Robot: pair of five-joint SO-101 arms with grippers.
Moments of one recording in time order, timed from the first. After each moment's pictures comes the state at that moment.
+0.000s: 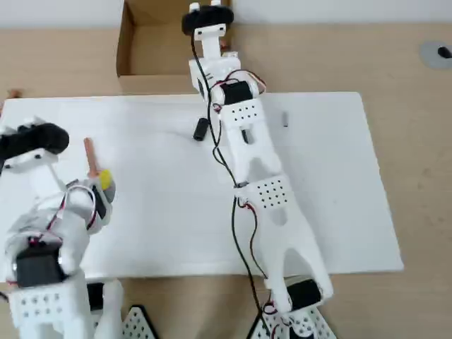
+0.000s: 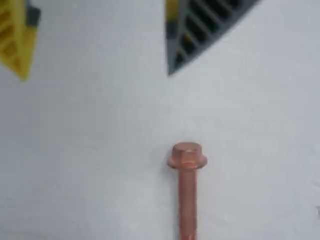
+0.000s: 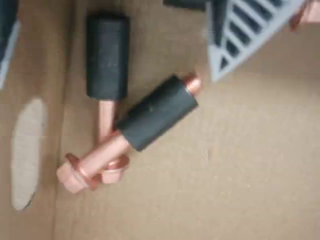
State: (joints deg) left arm -12.9 -67.3 50.0 73.5 0.6; right arm -21.5 78.5 -92.4 56.2 -10.9
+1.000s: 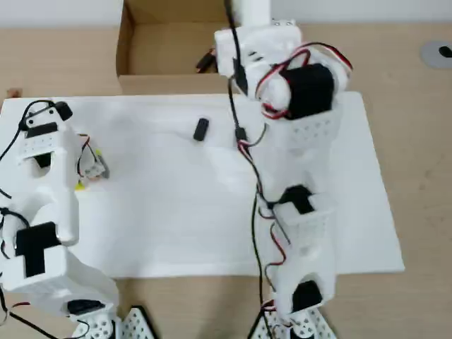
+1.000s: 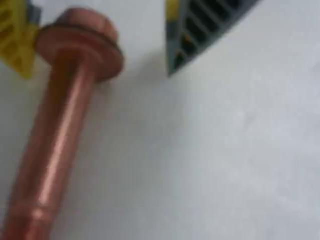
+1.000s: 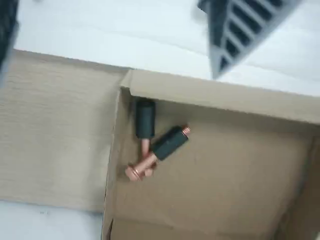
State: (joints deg) left arm -19.7 9.4 21.5 63.2 2.6; right arm -21.5 31.1 -93.1 101.7 -13.3
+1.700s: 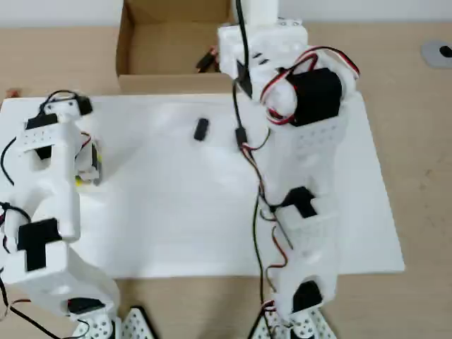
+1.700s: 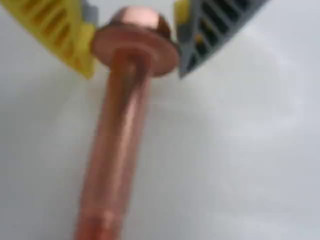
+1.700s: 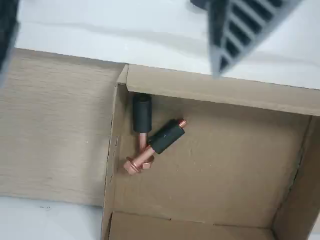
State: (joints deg) left arm -18.8 7.6 16.1 71.6 -22.0; right arm -21.5 30.1 -93.1 101.7 -14.0
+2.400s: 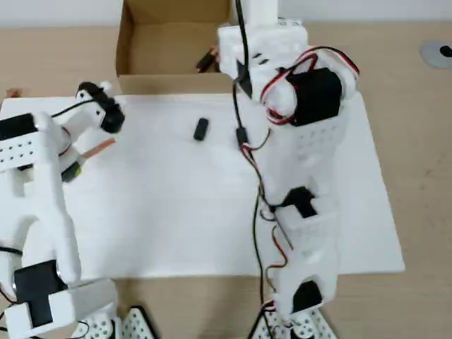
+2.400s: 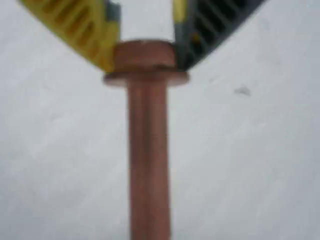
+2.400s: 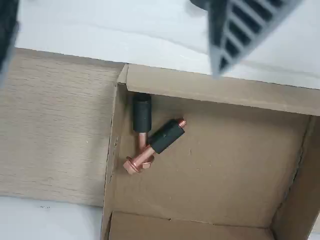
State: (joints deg) left arm -22.2 -9.3 15.8 79.0 -77.7; right arm -21.5 30.1 -93.1 101.7 -14.0
